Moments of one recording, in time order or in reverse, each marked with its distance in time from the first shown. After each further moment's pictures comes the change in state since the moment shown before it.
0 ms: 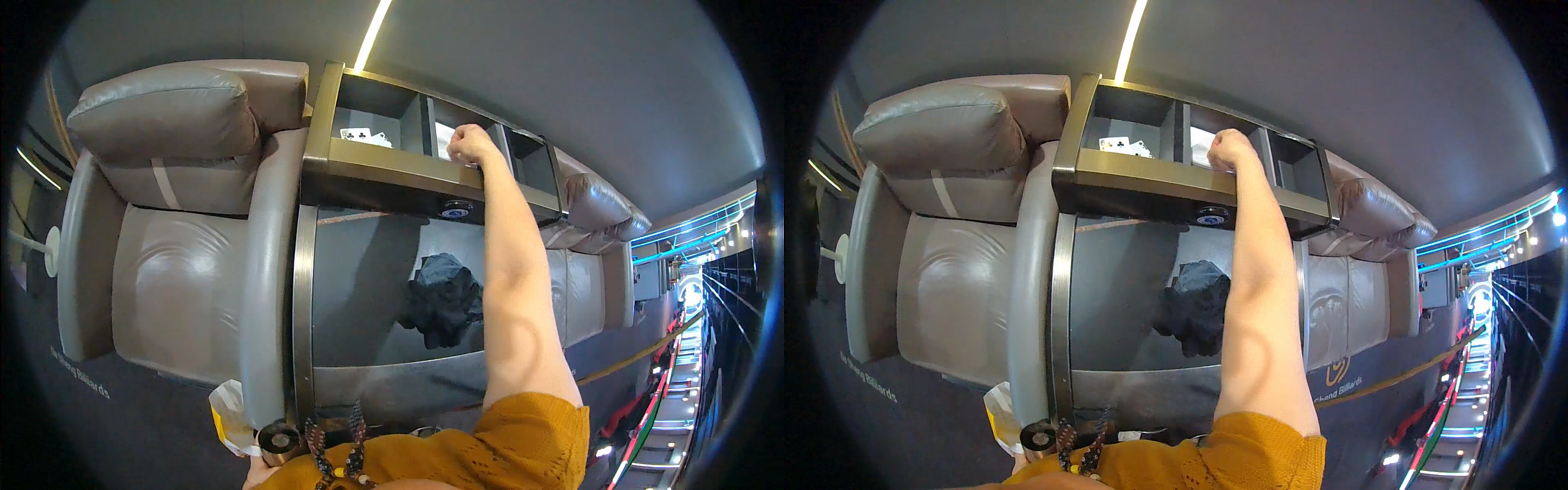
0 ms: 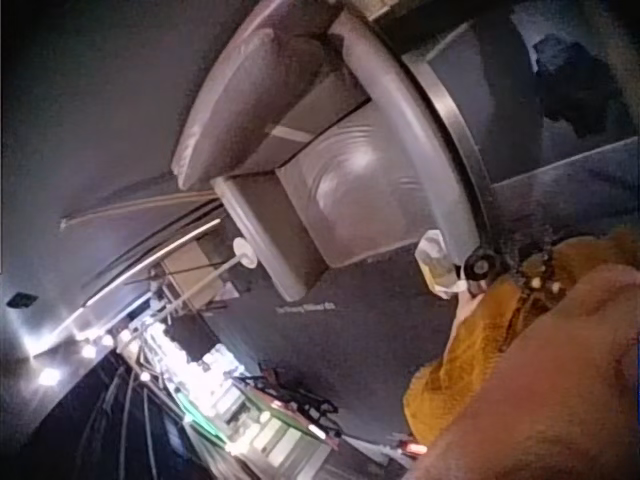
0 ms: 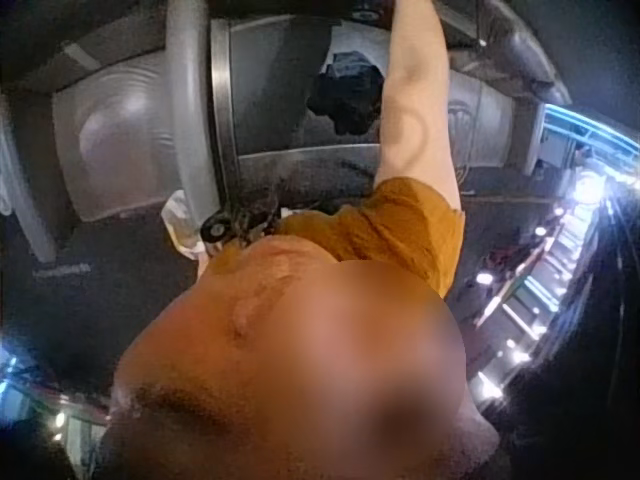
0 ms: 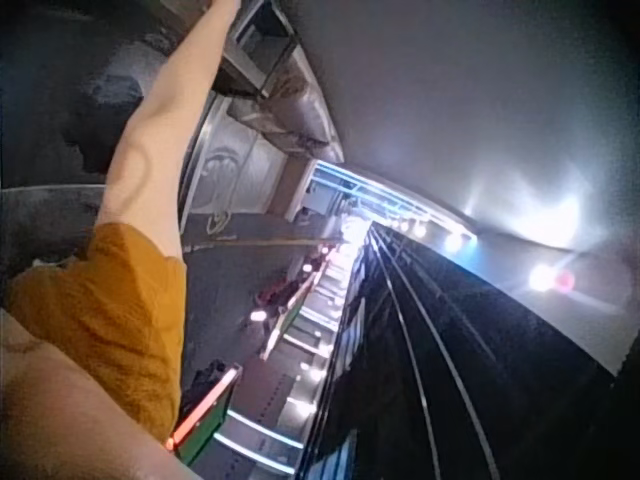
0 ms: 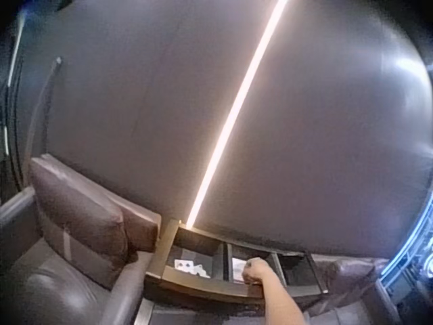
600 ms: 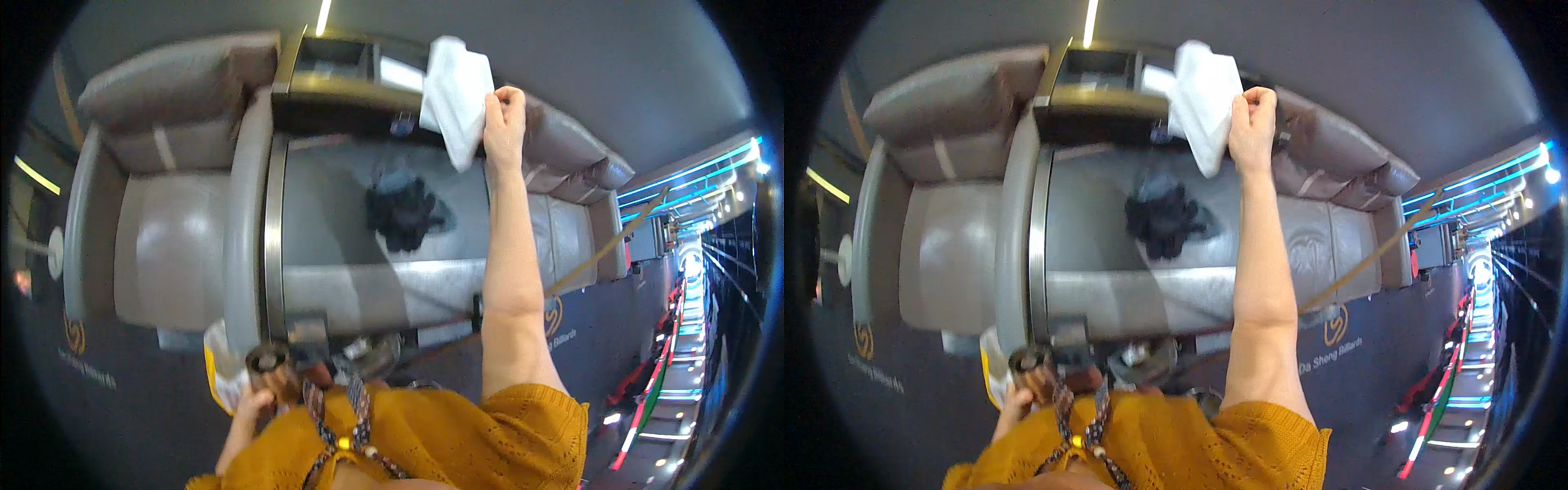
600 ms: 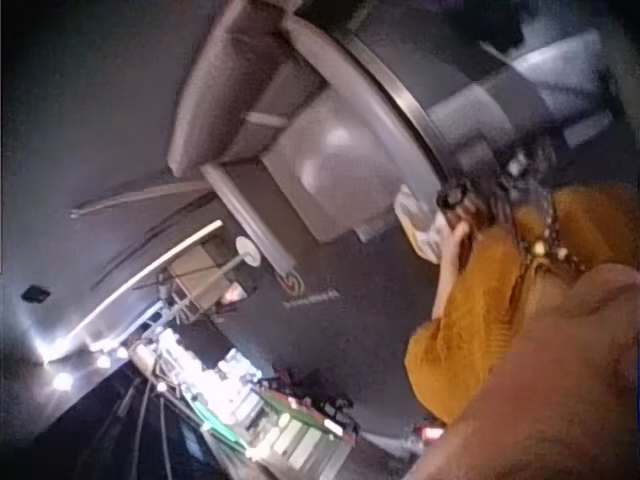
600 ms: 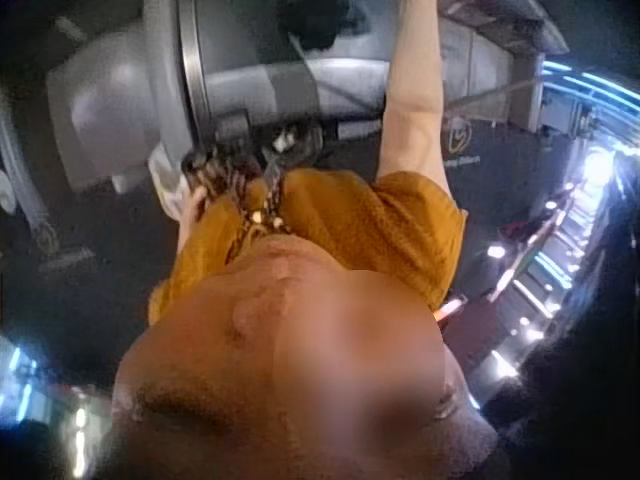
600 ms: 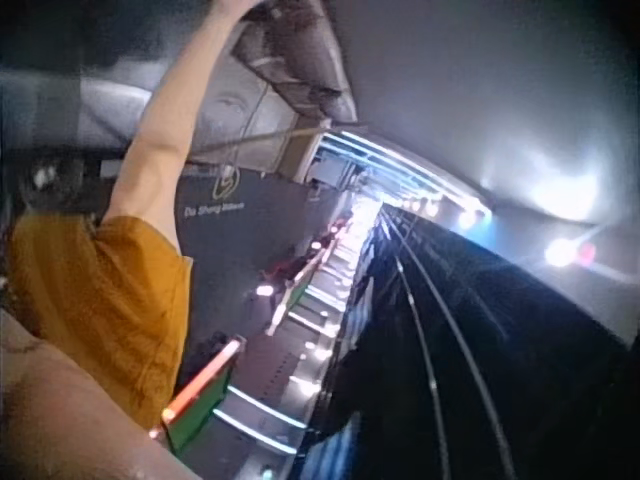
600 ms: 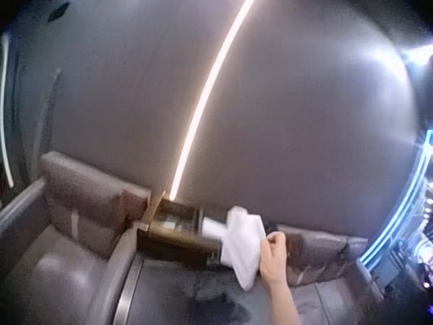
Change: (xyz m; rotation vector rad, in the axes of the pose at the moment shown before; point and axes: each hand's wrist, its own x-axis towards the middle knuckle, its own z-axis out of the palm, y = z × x) left_hand 0.008 -0.033 0.027 0.121 -0.185 0.419; right_hand -0.219 0.003 -0.055 0.833 0.691 -0.330
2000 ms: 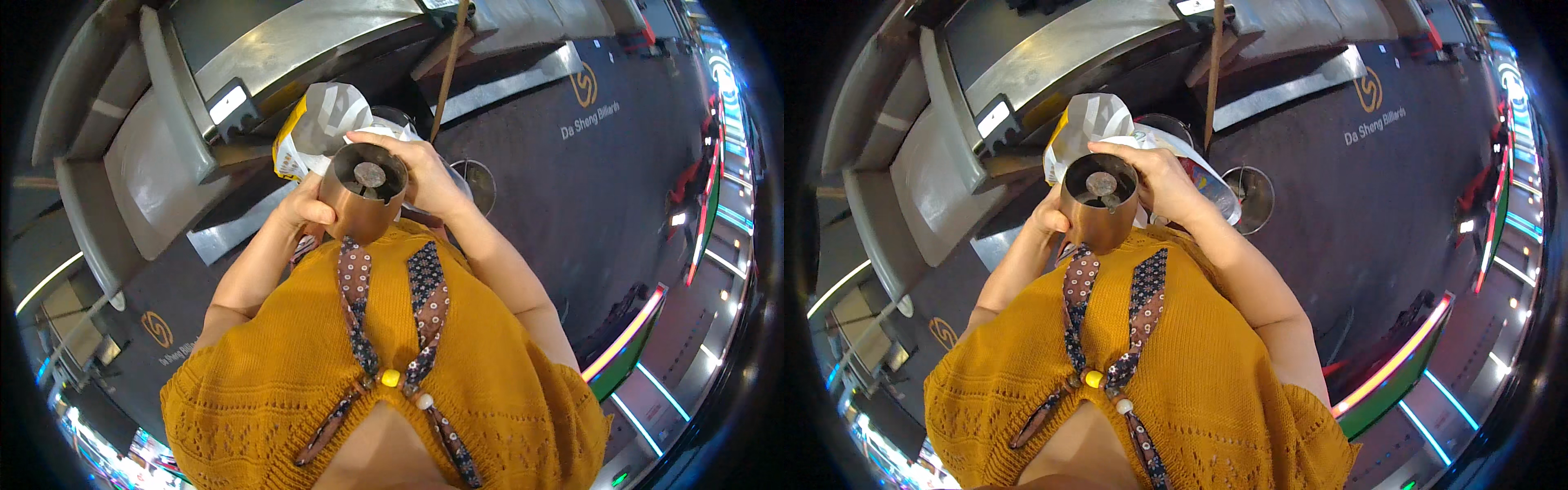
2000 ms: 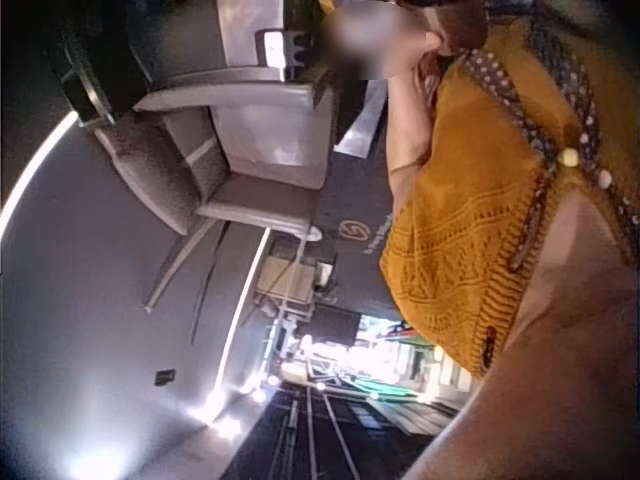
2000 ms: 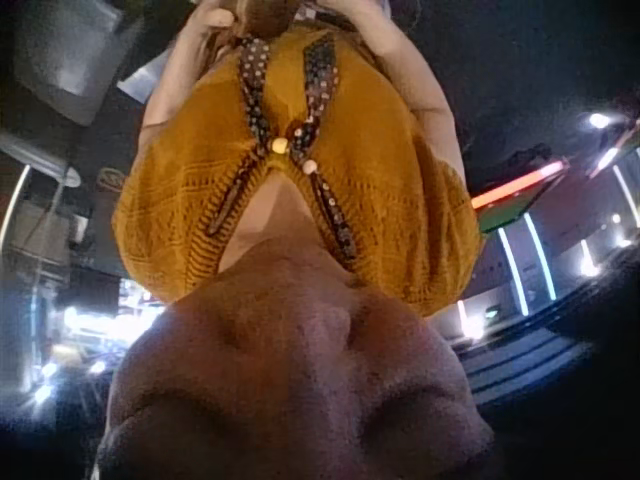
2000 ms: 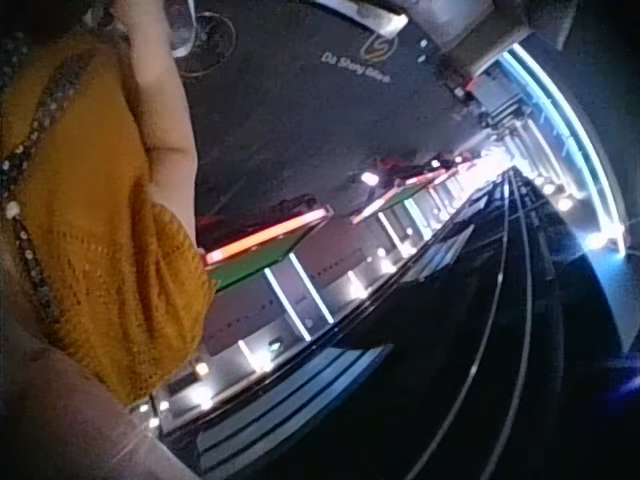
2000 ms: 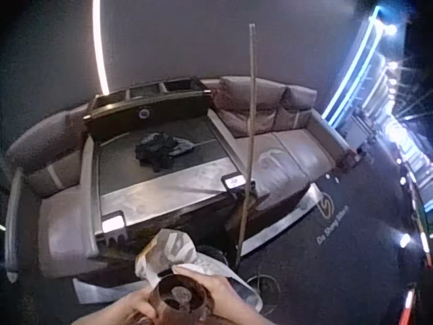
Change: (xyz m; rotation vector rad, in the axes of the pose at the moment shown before) left_hand 0.000 0.024 0.140 0.112 -1.035 -0.224; right_hand -0.427 -0.130 -0.060 0.107 -0.332 0.387
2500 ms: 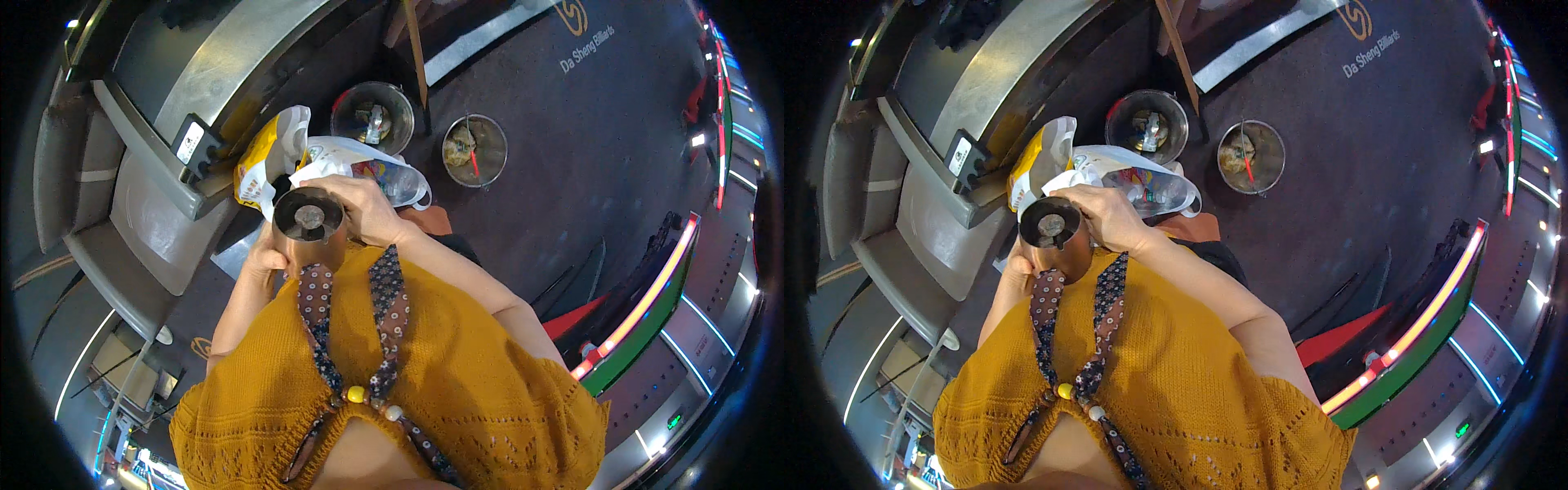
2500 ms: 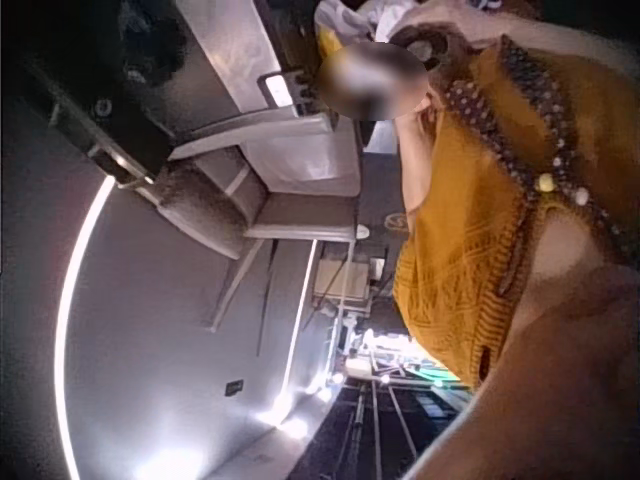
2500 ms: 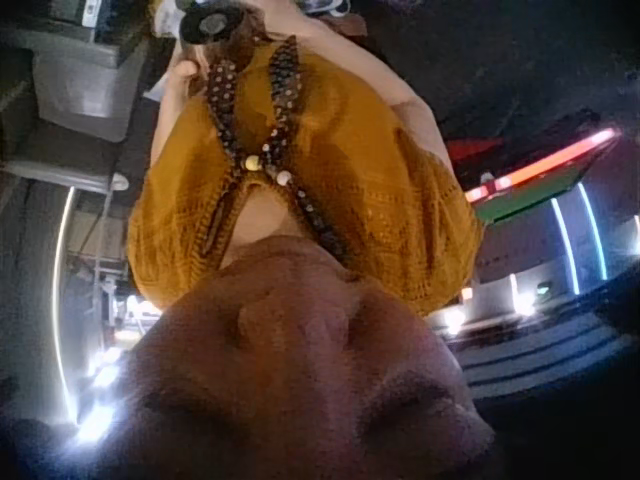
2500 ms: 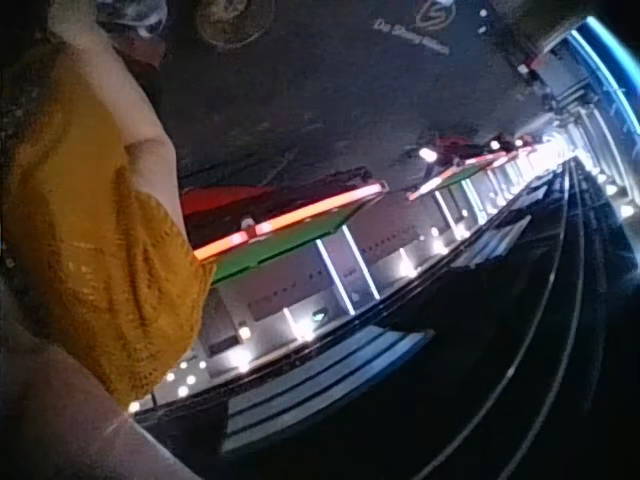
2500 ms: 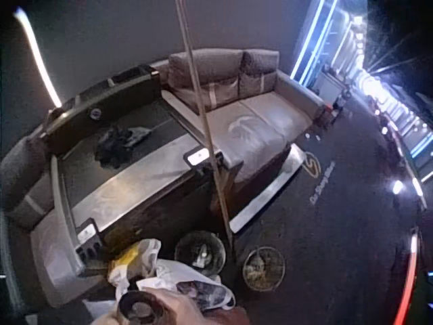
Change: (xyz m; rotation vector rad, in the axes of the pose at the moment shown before) left_hand -0.048 -0.001 -0.018 0.120 0.064 -0.152; right_hand -0.037 0.030 0.076 0.103 0.294 -0.021
